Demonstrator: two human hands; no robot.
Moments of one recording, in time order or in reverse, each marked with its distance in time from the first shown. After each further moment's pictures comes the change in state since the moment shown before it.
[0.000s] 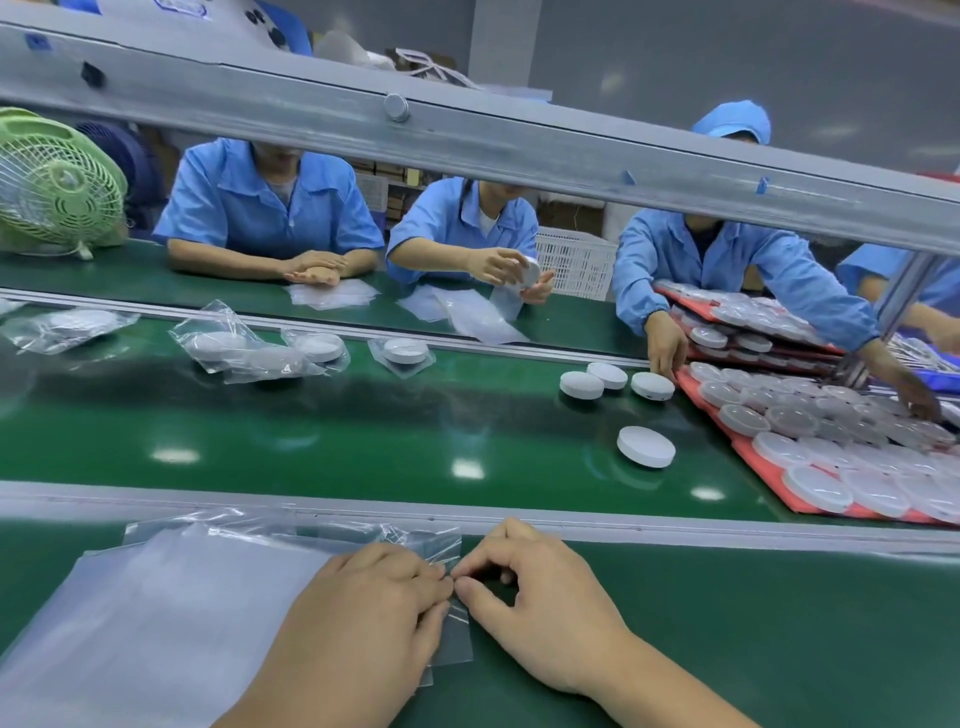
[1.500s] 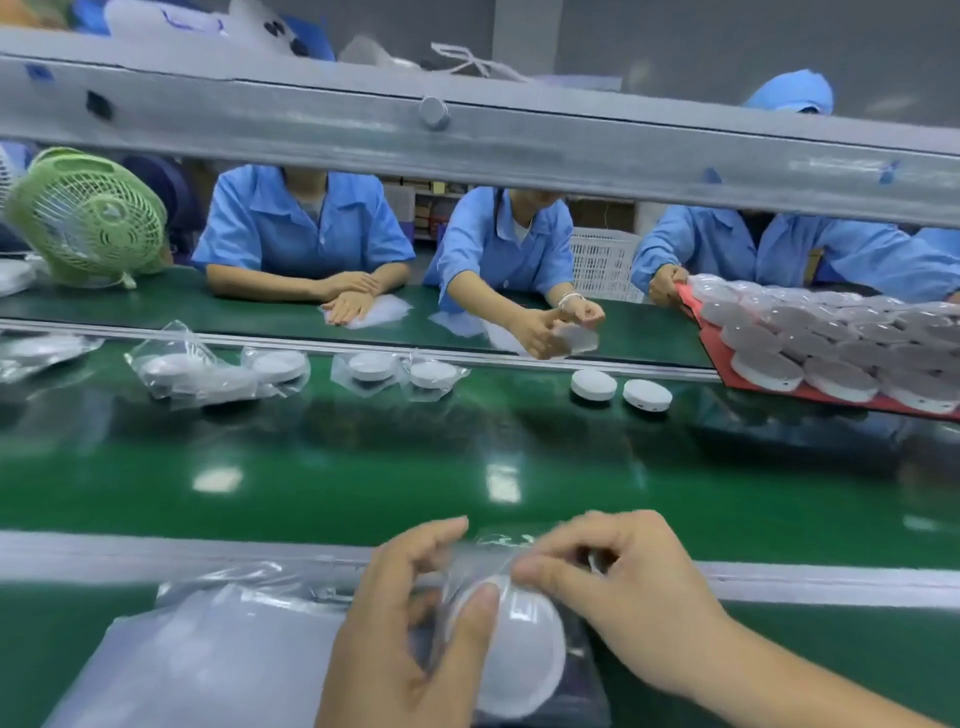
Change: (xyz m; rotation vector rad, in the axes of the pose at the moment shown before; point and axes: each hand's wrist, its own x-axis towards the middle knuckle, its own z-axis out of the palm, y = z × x) left_hand 0.014 0.005 -0.009 -0.870 0.488 -0.384; right_hand 0.035 -0.033 -0.049 0.515 0.044 -0.028
